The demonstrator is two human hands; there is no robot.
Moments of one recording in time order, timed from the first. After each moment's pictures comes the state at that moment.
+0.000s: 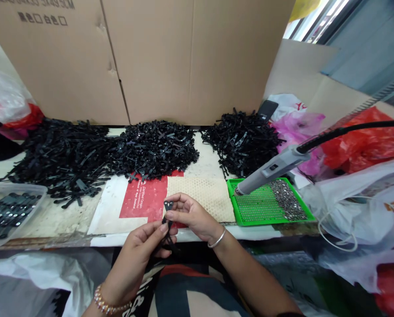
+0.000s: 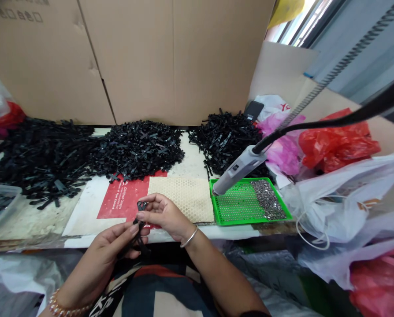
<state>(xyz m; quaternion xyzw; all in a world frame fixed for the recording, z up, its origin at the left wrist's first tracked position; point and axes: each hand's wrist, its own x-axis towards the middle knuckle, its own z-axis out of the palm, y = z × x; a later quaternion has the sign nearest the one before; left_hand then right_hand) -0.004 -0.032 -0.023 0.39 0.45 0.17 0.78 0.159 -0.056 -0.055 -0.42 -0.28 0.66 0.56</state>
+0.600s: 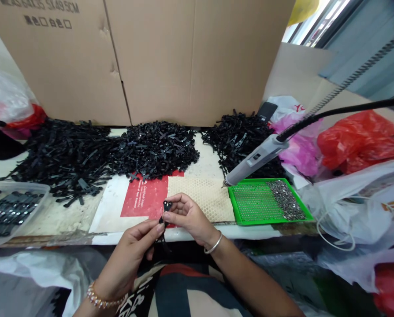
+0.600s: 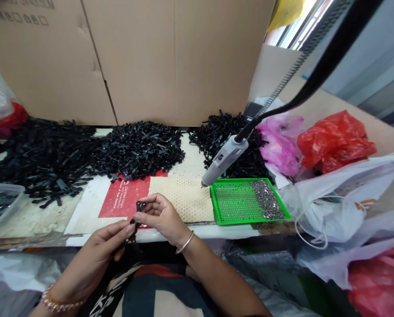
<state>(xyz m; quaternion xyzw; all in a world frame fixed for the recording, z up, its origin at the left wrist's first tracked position) -0.015 -0.025 -0.026 0.46 0.45 0.19 0.74 0.144 -0.058 -0.057 -0.45 -0.29 0.60 0.59</state>
